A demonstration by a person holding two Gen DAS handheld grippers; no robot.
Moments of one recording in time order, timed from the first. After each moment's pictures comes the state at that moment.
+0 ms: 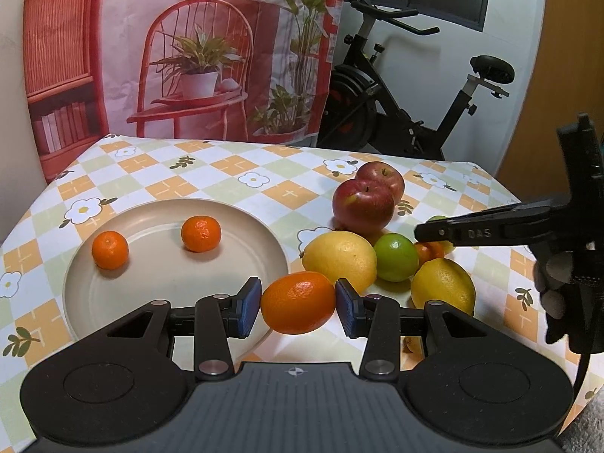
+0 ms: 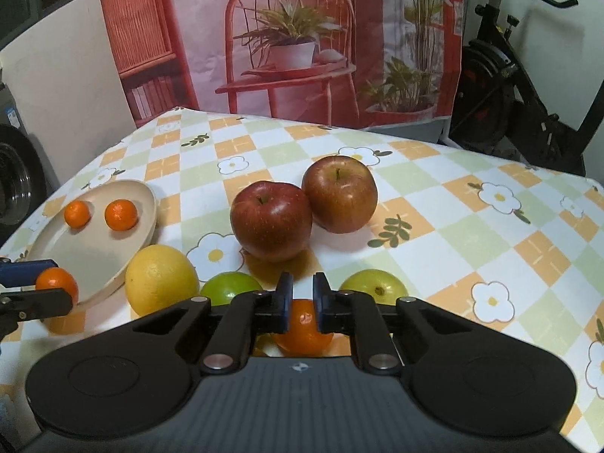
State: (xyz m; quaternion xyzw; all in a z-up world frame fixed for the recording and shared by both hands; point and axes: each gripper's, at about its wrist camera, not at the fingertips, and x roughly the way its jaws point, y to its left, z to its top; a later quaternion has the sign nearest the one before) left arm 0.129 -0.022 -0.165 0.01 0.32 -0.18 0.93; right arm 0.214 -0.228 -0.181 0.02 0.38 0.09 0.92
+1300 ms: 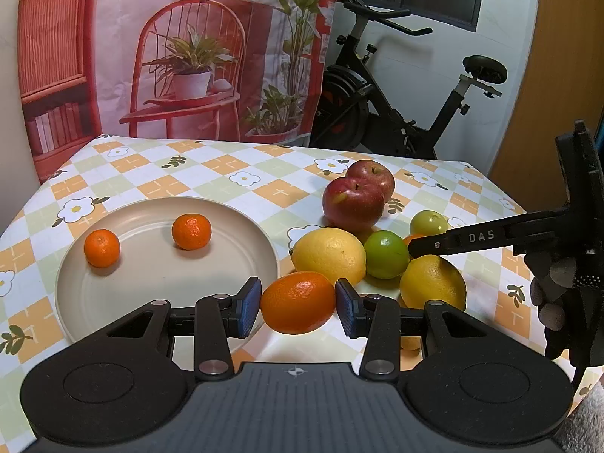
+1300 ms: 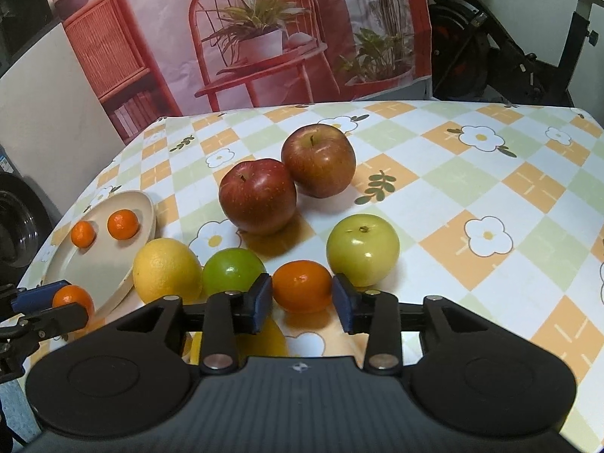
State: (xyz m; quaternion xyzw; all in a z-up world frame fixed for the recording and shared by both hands) left arm 0.127 -0.022 -0.167 0.01 0.32 -0.19 0.93; right arm 0.199 -0.244 -0.186 0.11 0.41 0.07 0.90
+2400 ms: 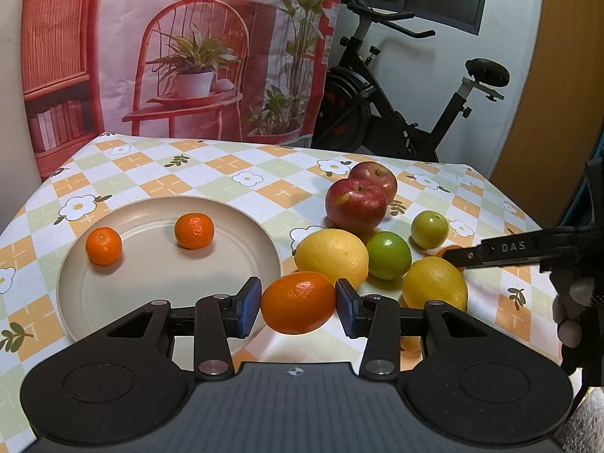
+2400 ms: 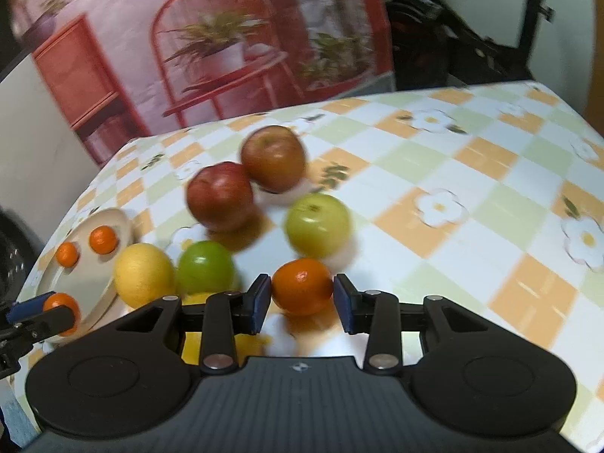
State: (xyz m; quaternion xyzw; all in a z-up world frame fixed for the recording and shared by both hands) left arm 0.129 -0.020 -0.166 0.01 0.32 -0.19 0.93; right arm 0.173 -0.266 -0.187 0.16 0.40 0.01 0.90
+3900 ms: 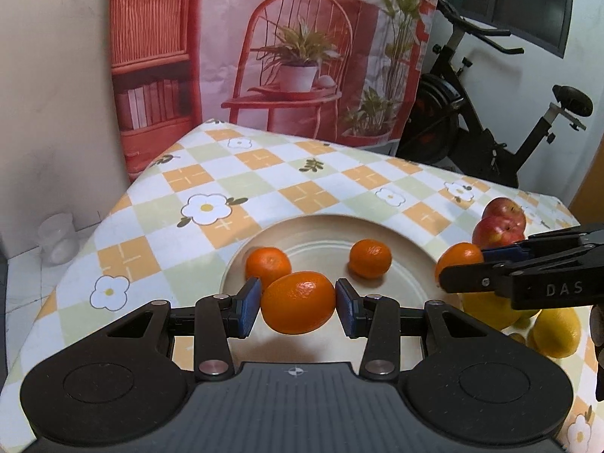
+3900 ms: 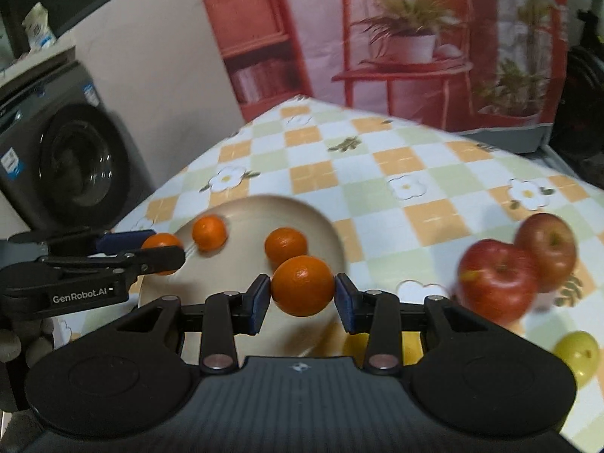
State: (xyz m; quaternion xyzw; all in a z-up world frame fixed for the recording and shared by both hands) left arm 0.179 0.082 -0.150 -0.02 0.35 -0.08 0.93; right arm 0.256 -0.094 -0.164 0.02 0.40 0.23 0.89
